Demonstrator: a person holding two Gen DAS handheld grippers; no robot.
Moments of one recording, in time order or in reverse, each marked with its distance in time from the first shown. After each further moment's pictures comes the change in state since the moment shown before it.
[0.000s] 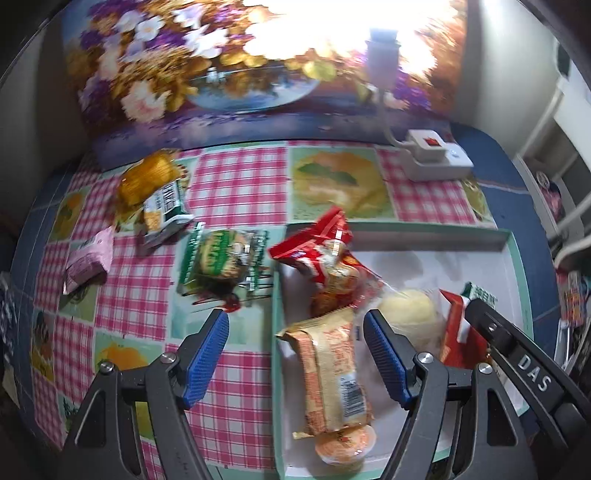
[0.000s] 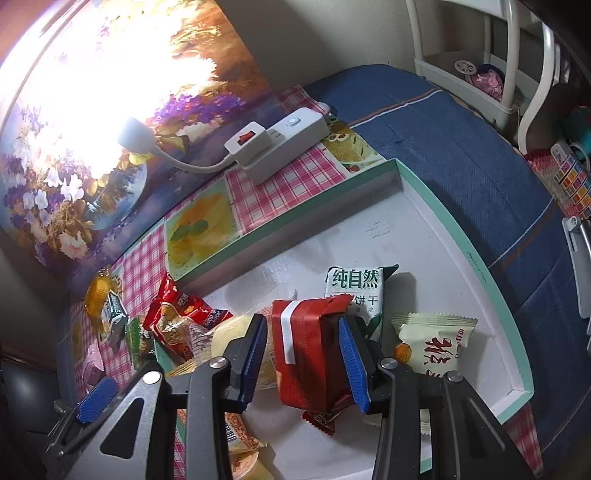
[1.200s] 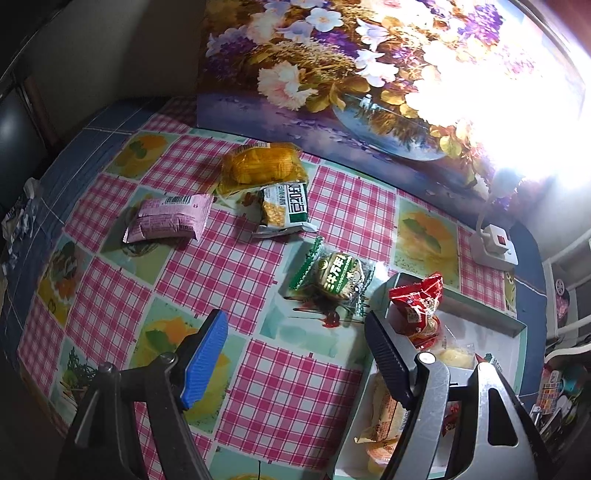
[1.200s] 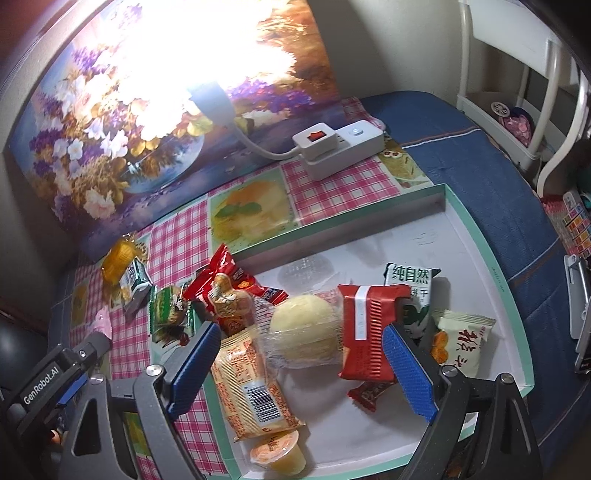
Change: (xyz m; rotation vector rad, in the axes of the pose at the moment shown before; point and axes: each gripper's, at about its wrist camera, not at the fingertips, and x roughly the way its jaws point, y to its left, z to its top) left arm -0.025 0.110 0.000 -0.348 -0.034 0.017; right arm -0.018 0.057 -0.020 -0.163 -0.018 -0.014
